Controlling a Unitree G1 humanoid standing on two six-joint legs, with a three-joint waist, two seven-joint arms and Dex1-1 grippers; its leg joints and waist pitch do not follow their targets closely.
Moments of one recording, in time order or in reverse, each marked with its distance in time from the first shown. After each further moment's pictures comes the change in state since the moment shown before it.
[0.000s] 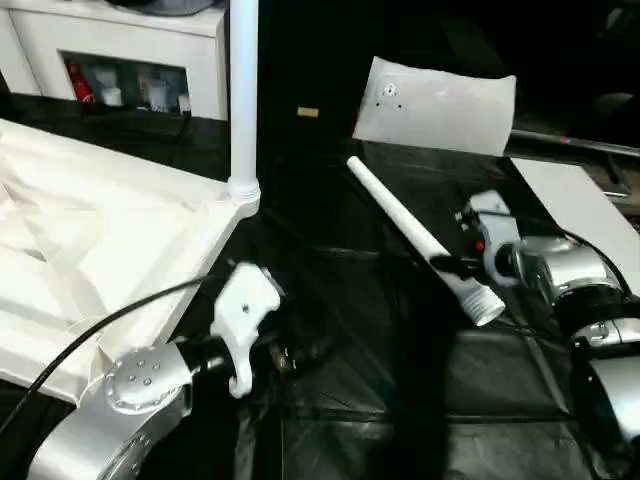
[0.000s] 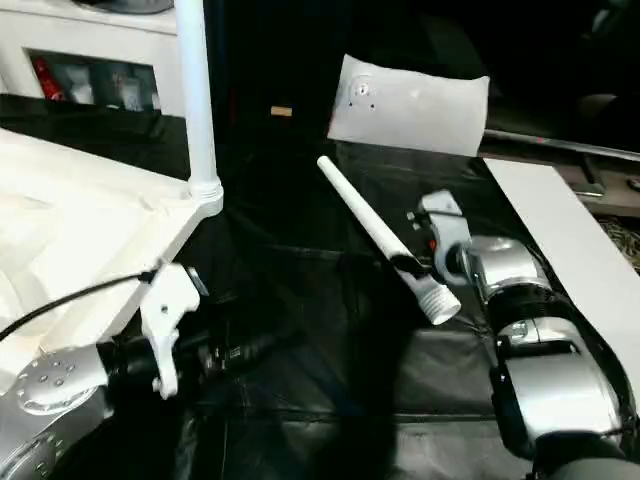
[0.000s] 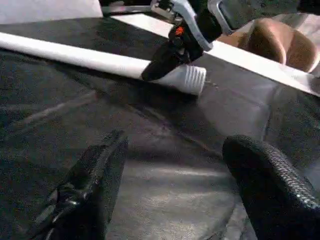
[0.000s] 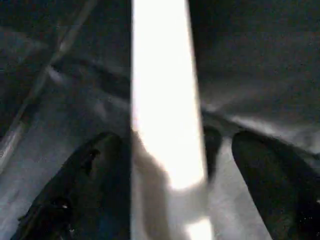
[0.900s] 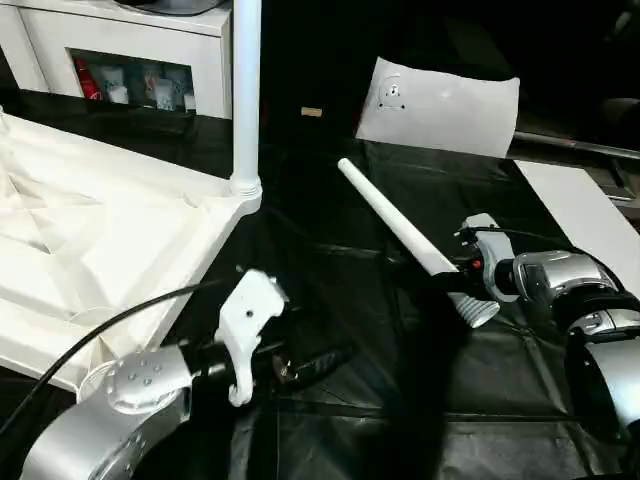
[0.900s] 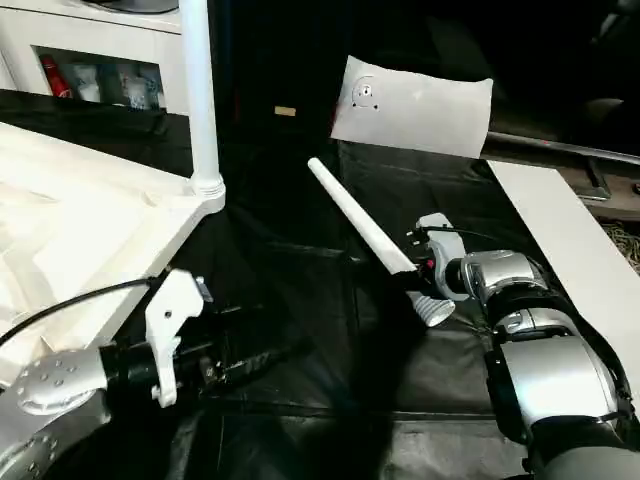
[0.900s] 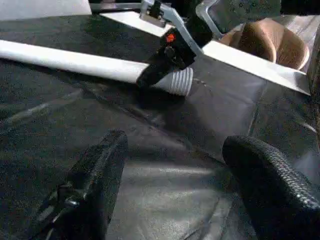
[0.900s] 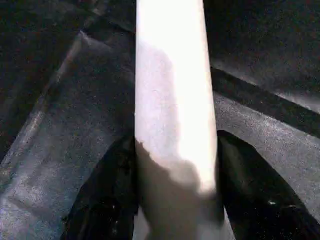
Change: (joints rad) left arm -0.029 0.030 -0.010 -0.004 -0.045 0.025 -0.002; right arm -0.036 0.009 -0.004 0.148 -0.039 -0.080 0.100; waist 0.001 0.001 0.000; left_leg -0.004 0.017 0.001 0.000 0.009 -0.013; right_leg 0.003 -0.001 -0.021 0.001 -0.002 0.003
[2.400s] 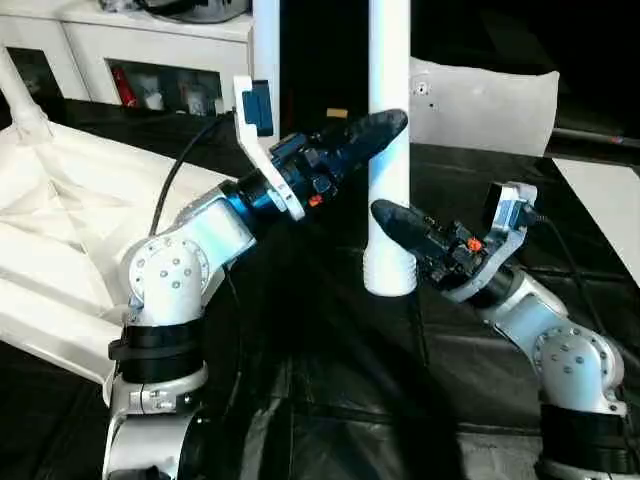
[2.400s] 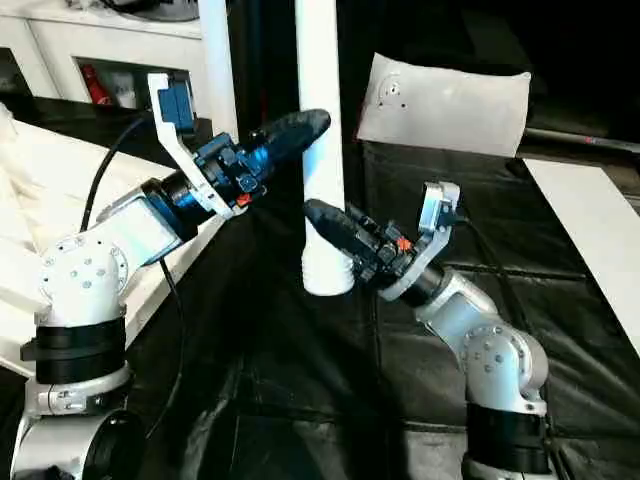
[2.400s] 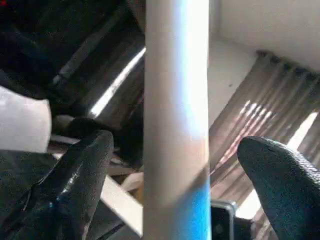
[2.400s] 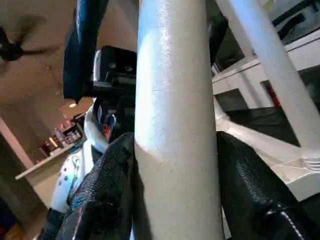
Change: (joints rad) left arm -0.651 -0.437 0.377 0.592 -0.504 0.047 0.121; right arm 0.610 0.280 -0.290 -1.415 0.936 0.360 -0.021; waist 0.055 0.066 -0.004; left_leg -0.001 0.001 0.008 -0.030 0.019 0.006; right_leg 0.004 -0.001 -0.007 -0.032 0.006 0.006
